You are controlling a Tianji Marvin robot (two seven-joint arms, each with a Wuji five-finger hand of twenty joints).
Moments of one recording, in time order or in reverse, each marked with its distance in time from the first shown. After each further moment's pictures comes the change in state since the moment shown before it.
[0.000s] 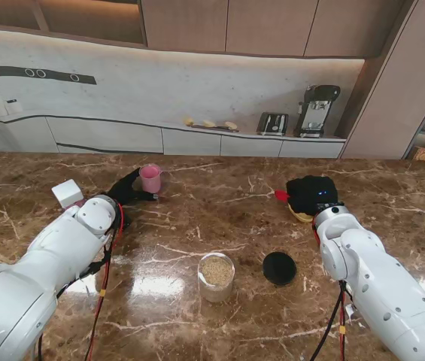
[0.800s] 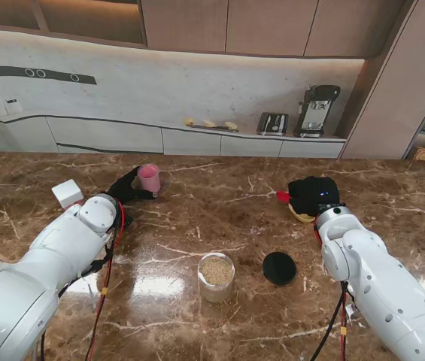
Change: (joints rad) left arm -0.006 -0.008 -0.007 0.001 -0.001 0.042 0.018; right arm -0.011 0.002 0.015 -0.008 -0.010 -0.005 0.012; left_hand 0.000 0.000 0.000 0.000 0.000 -0.034 0.000 -0.122 0.000 0.000 0.000 0.003 0.000 0.000 0.000 0.000 -0.007 0.004 -0.022 0.004; right_hand 0.000 -0.002 0.003 0.000 0.000 0.000 0.000 0.000 0.000 0.000 0.001 0.000 0.000 -0.001 -0.001 0.000 -0.001 0.000 0.000 0.000
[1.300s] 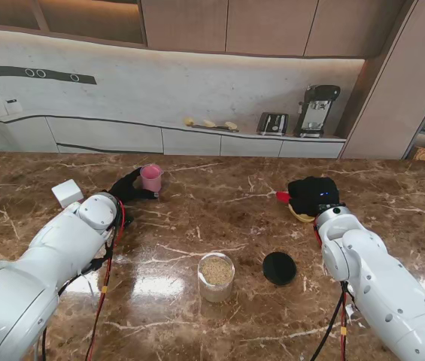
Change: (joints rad) left arm -0.010 0.000 0.000 0.000 -0.014 0.009 -0.046; right arm 0.002 0.001 -0.004 0.000 -0.001 0.000 0.004; left_hand 0.000 0.000 0.000 0.000 0.000 -0.056 0.076 0.257 0.000 0.000 0.000 0.001 -0.010 0.000 -0.011 -0.020 -0.030 0.011 -0.052 -0.006; right_hand 0.000 -0.002 0.001 0.000 0.000 0.000 0.000 0.000 0.000 0.000 0.000 0.000 0.000 0.000 0.000 0.000 0.000 0.000 0.000 0.000
